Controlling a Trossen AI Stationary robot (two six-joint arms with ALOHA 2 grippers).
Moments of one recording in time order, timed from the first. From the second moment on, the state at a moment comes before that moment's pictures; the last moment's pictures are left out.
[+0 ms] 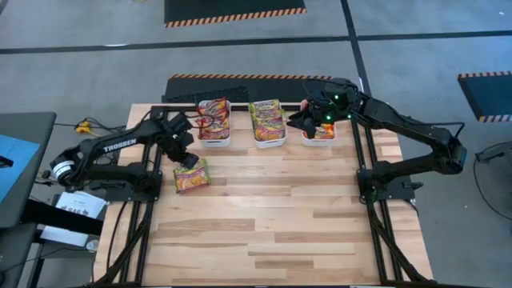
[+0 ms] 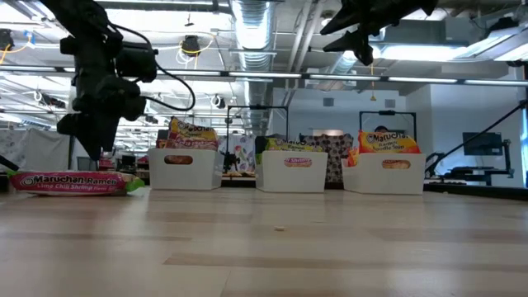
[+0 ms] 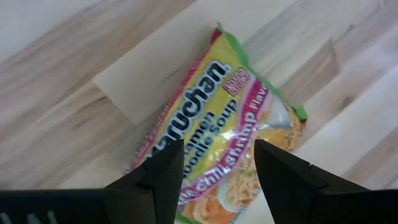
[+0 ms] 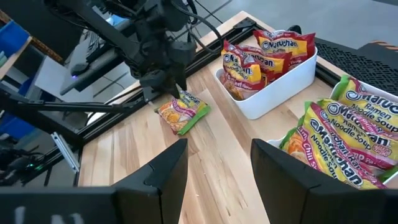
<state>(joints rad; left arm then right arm) 0.70 1.11 0.65 -0.86 0.28 -0.33 -0.52 1.18 1.11 -0.37 -0.39 0.33</state>
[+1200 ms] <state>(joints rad) 0.65 1.30 0.52 -0.64 0.41 -0.46 -0.52 1.18 1.11 -0.37 -0.38 0.33</state>
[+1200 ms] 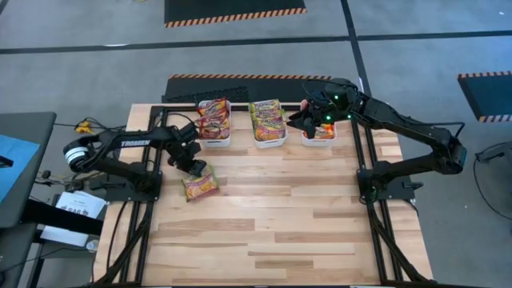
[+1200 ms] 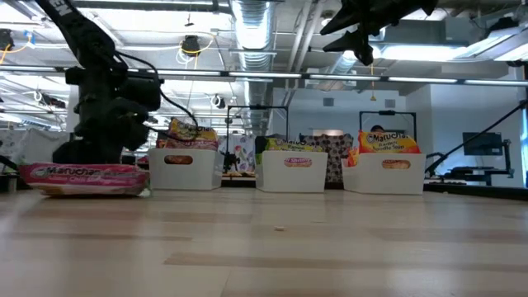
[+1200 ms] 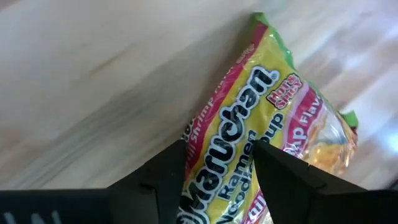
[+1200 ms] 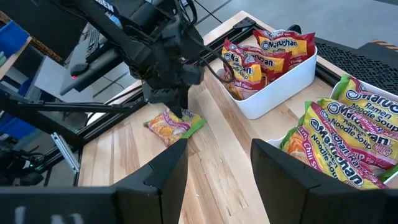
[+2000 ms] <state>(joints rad) 0.42 1.29 0.68 -0.51 0.47 -0.57 -0.52 1.18 1.11 -0.37 -0.36 0.33</state>
